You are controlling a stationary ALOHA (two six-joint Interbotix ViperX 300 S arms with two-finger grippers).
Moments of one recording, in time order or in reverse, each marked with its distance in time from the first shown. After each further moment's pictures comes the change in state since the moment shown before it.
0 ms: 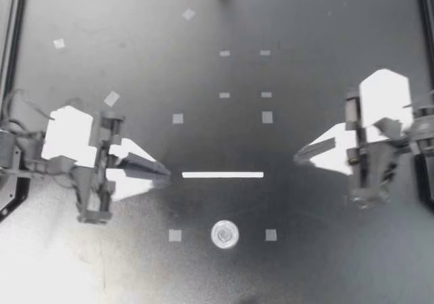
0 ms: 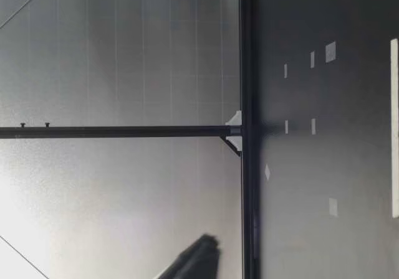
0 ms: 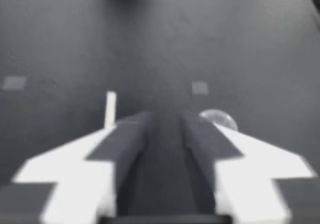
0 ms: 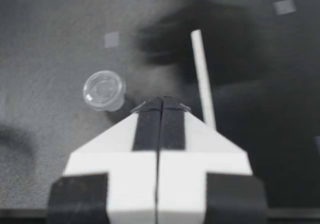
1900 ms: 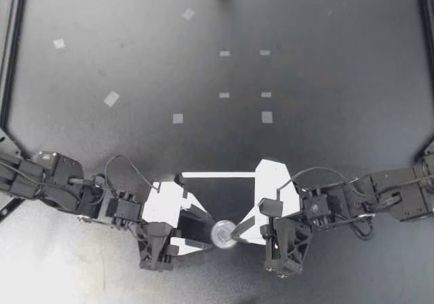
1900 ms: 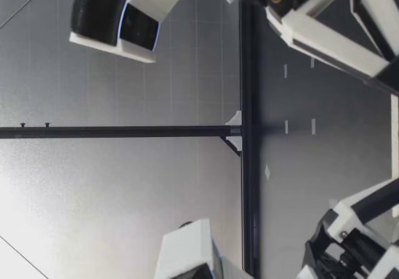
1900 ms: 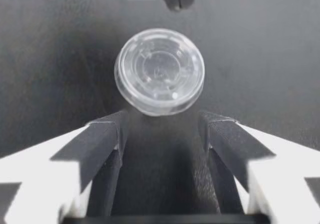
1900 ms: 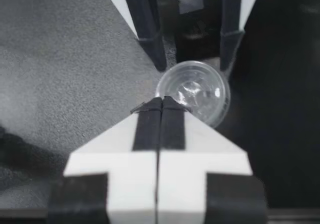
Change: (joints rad) left arm -0.143 0.595 -0.230 0.000 -0.152 -0.057; right arm 0.210 0.595 -0.187 0.038 -0.337 0.218
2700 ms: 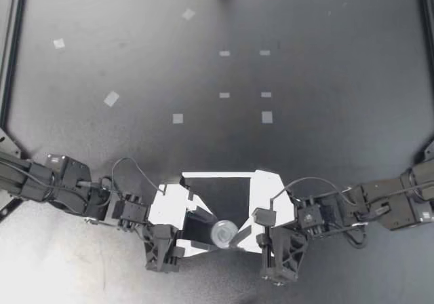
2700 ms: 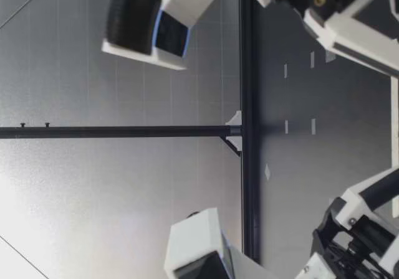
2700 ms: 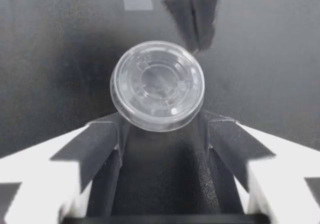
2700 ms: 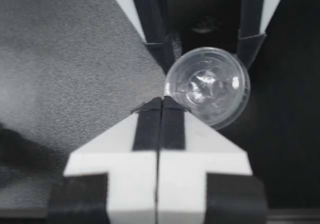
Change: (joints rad) left arm -0.002 0.037 -0.028 0.000 -0.029 0.005; right arm 0.018 0.067 -0.018 -0.002 -0.017 0.029
